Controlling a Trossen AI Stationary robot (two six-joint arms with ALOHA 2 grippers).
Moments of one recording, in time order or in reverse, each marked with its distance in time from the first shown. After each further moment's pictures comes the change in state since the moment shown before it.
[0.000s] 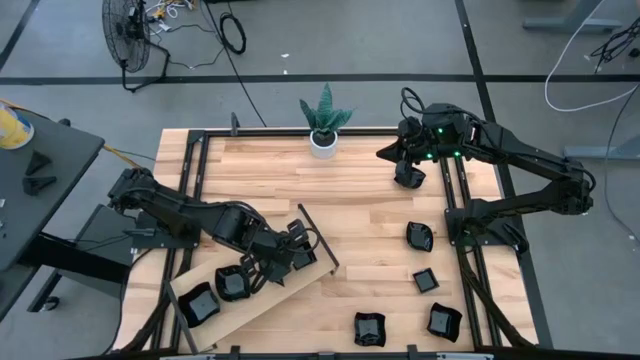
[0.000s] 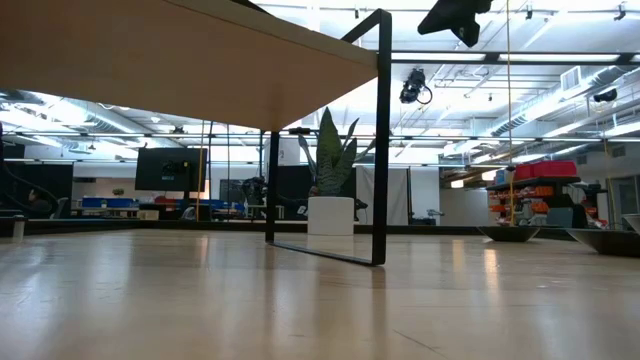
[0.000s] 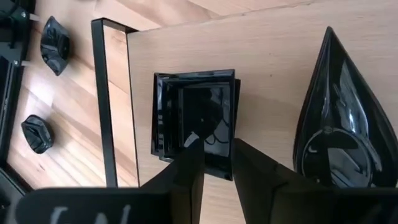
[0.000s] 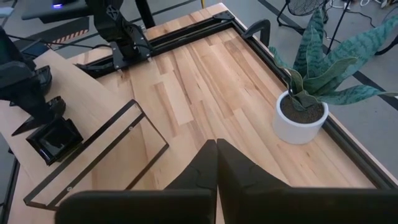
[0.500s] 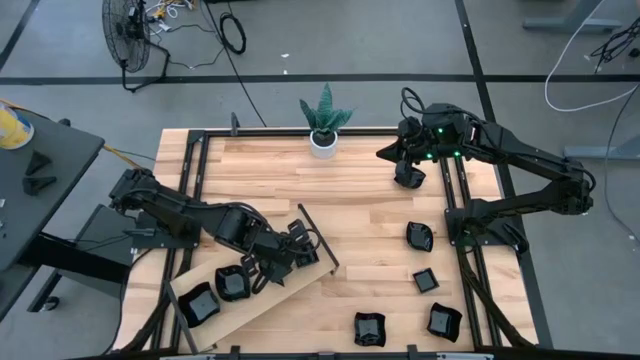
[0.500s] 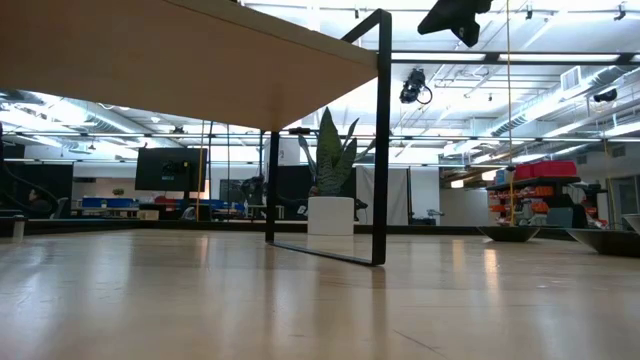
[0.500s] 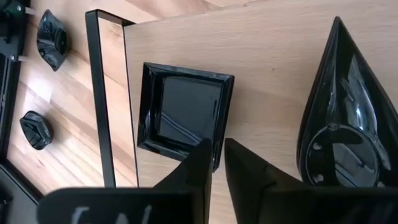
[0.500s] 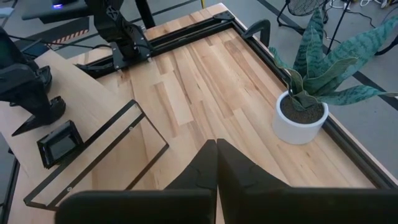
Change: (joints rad) left arm -0.001 0.011 0.000 -0.007 -0.017 0.000; right arm 0.000 0.000 0.000 0.001 0.000 0.000
